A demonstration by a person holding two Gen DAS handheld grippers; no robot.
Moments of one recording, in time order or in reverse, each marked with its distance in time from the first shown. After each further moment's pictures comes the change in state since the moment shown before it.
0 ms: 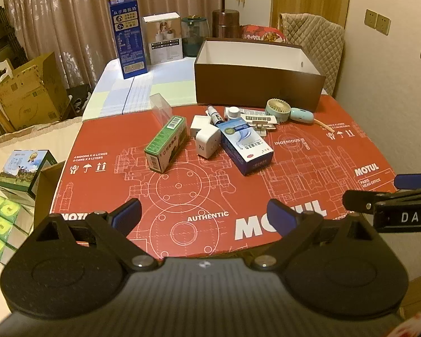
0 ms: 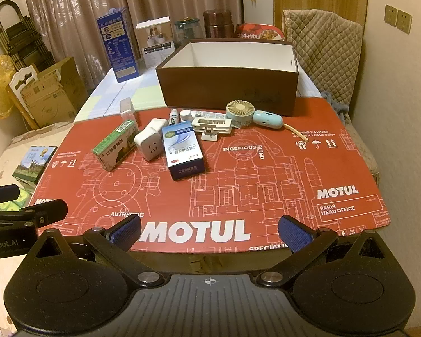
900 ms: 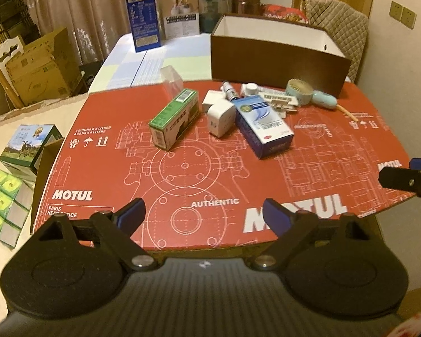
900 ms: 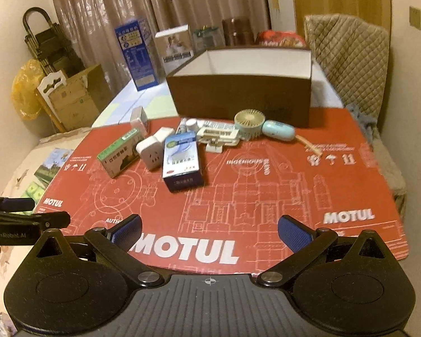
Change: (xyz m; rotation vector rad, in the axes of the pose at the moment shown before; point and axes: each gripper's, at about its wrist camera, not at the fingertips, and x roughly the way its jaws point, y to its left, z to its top) left arm 0.045 0.007 -0.007 -0.063 0.090 0.054; right arm 0.033 -0.059 0.010 -0.035 -0.021 0.179
